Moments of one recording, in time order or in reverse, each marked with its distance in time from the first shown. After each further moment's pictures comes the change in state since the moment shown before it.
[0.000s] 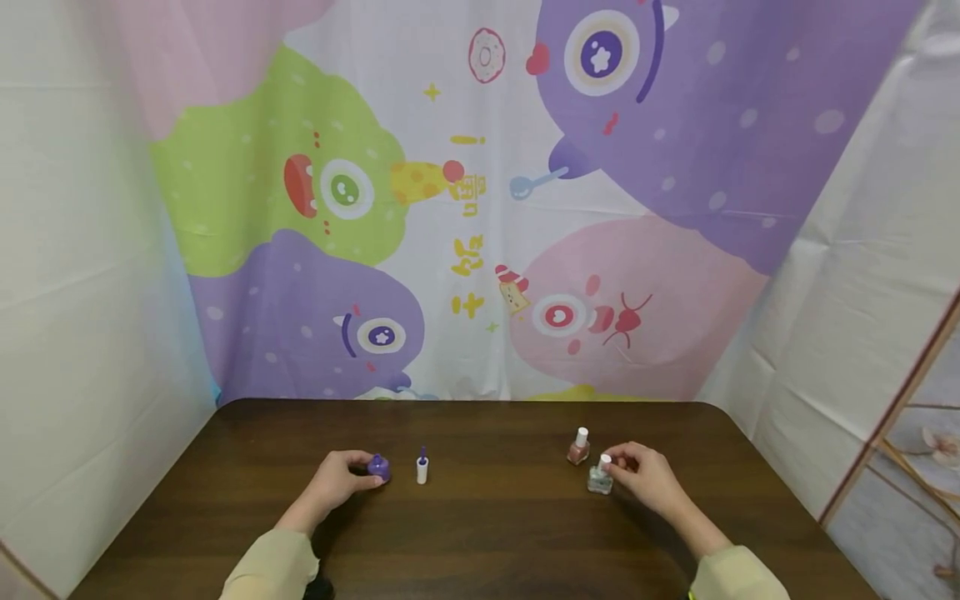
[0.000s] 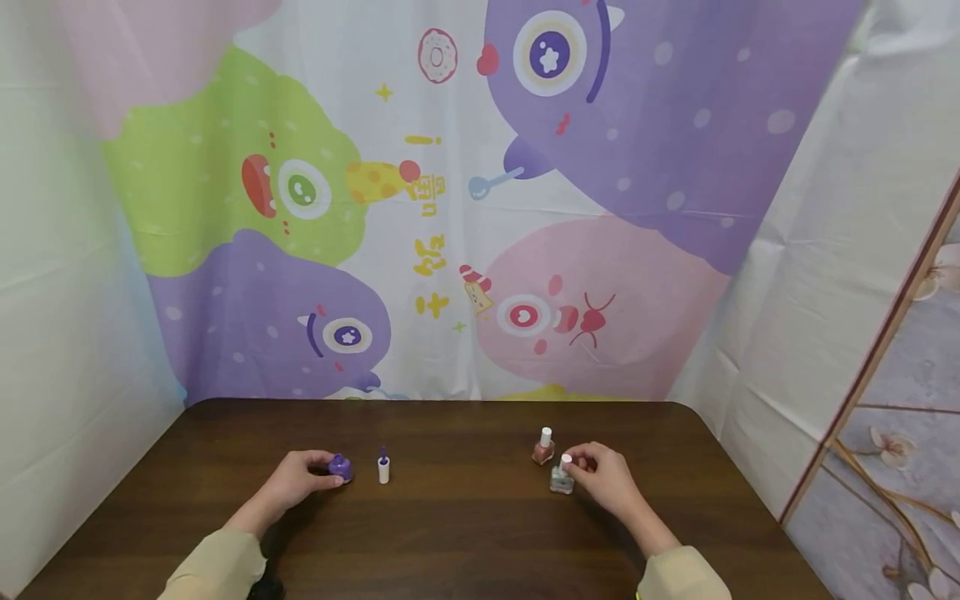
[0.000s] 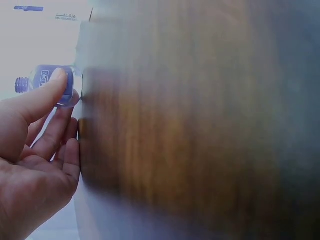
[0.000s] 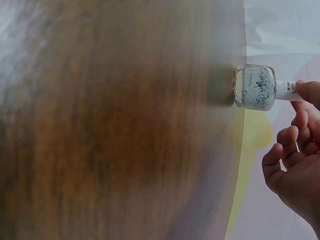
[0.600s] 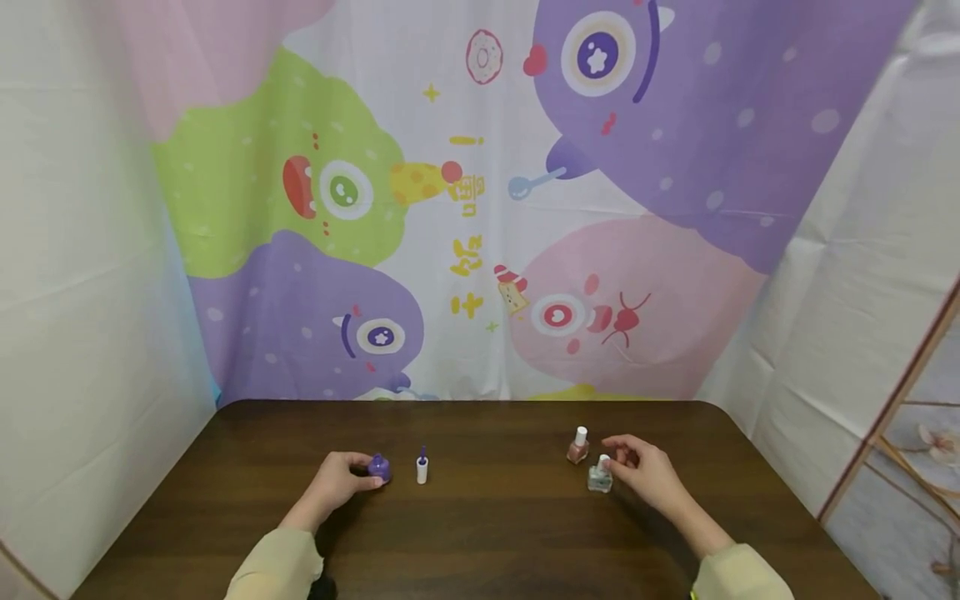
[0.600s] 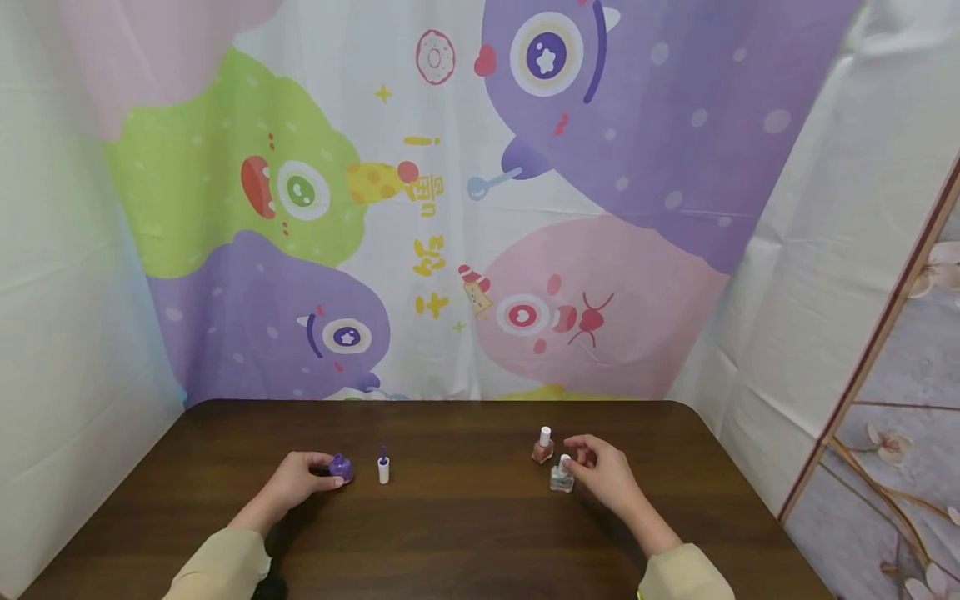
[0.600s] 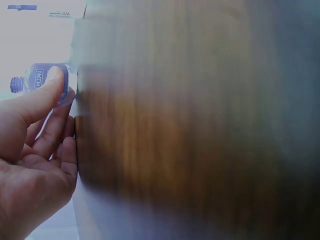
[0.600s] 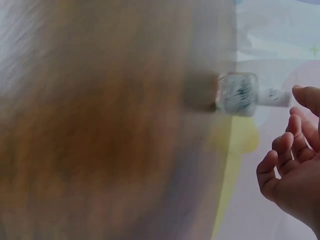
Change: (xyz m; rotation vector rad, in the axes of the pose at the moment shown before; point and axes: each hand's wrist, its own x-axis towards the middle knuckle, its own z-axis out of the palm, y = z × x) left_hand 0.001 0.001 0.002 0.030 0.007 0.007; right_hand 0.001 -0.009 -0.006 0.031 0.007 -0.019
